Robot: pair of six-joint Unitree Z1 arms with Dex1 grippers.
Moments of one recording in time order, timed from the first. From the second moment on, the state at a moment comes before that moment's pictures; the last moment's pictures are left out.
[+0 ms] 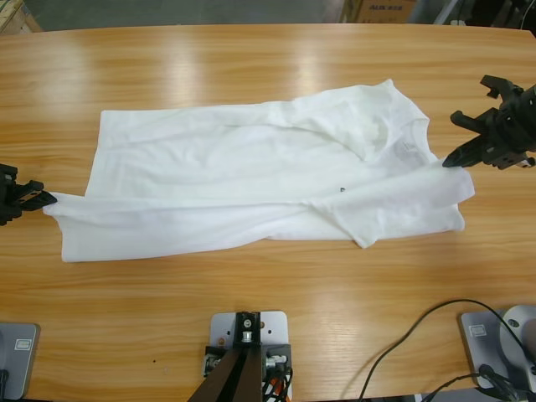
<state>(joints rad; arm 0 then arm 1) -0.34 1.40 -0.76 0.62 -0.11 -0.76 0.11 1.63 -0.99 0.84 0.33 0.38</state>
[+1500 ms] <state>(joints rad) -0.30 1.54 -0.81 0.59 -0.11 -0.70 0.09 1.73 -1.02 0.81 0.32 0.35</state>
